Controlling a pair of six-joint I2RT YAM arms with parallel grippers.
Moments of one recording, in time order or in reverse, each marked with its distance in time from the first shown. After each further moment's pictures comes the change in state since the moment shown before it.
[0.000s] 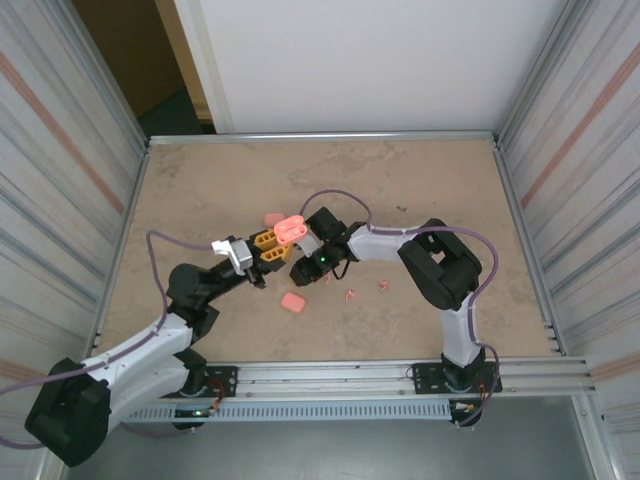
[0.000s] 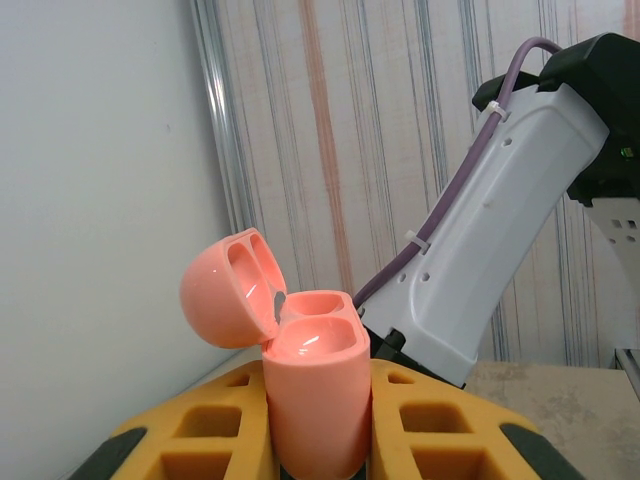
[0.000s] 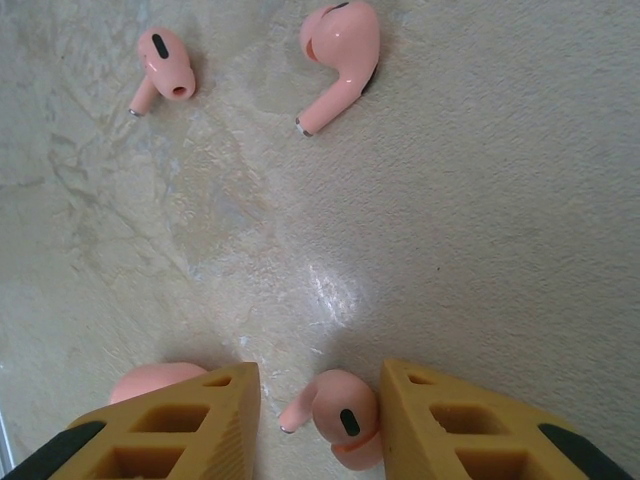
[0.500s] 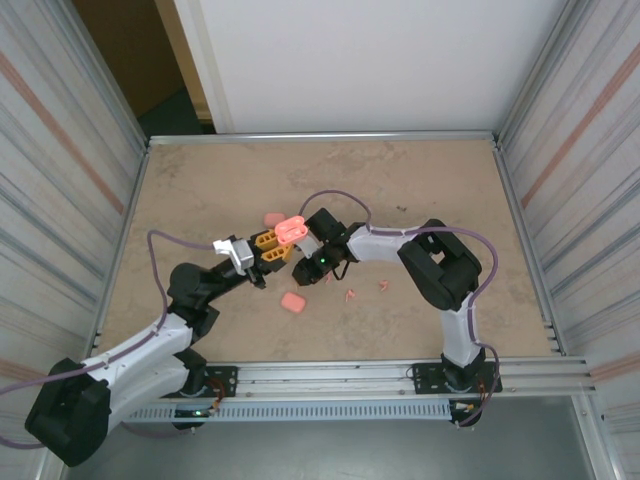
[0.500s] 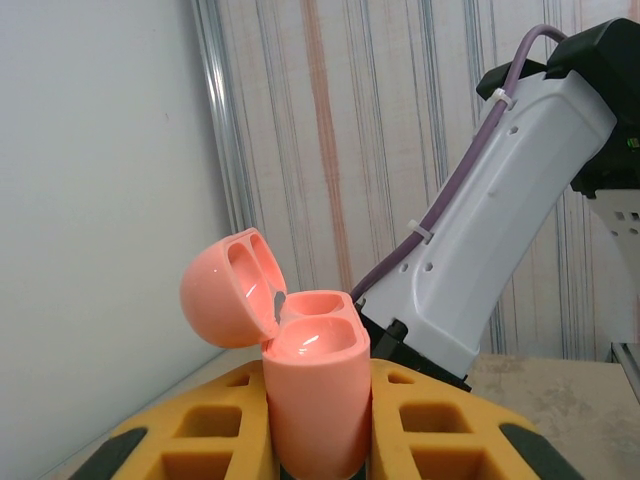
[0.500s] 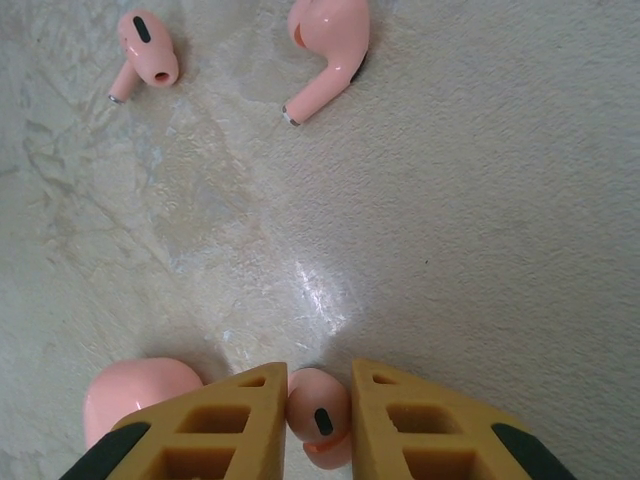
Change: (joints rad) left arm 0.000 0.000 0.000 -0.023 0.000 0.000; right arm 0.006 -0.001 -0.002 -0.008 0.031 -0.025
